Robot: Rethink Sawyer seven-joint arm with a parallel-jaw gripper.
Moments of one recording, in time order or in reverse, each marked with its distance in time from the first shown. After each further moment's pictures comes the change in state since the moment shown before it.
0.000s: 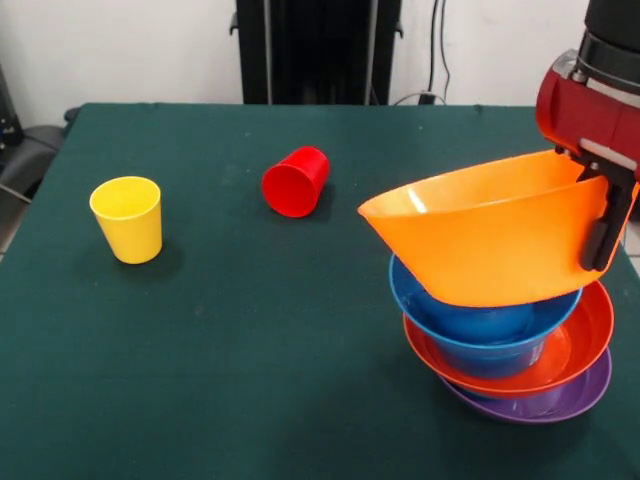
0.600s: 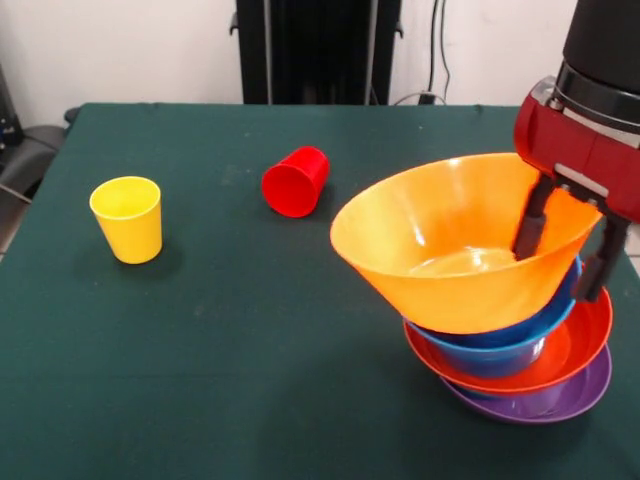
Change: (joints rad) arm -0.001 0.033 -0.033 -0.020 0.000 0.001 0.000
